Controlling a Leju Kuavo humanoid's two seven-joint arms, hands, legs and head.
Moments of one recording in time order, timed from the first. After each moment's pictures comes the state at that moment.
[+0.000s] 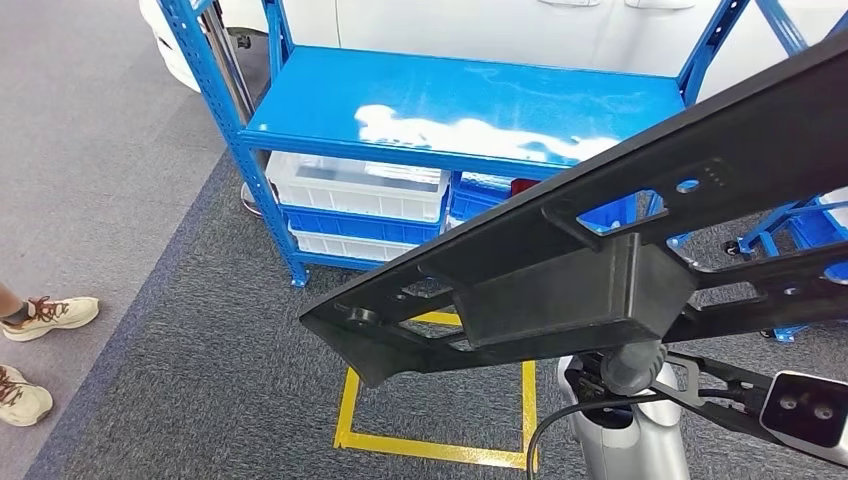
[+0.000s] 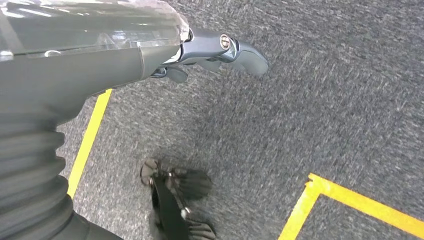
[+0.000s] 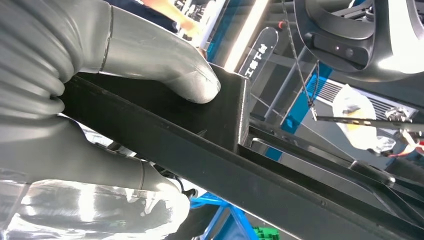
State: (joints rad) left arm -0.10 -0.05 1.26 -0.21 -0.89 -0.12 -0.39; right arm -0.24 0.07 0.14 -1.91 -0.36 0.64 -0.70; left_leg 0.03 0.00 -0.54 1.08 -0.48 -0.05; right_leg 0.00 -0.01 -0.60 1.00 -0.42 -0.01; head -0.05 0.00
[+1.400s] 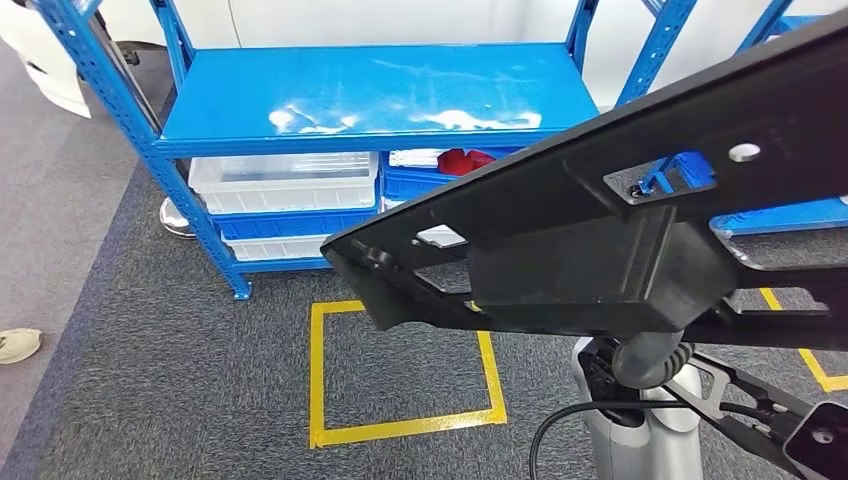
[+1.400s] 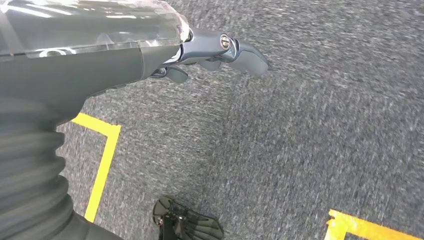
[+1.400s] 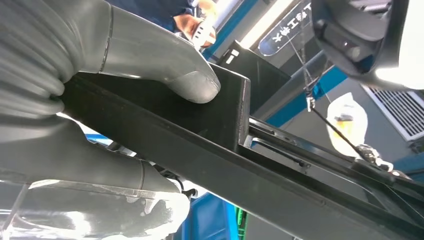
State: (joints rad) left arm -0.09 -0.04 1.27 -0.21 -0.90 0.04 -0.34; right arm -0.29 0.07 0.15 -2.01 -0.22 0.47 -0.70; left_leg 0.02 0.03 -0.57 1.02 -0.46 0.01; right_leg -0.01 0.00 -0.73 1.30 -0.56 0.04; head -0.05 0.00
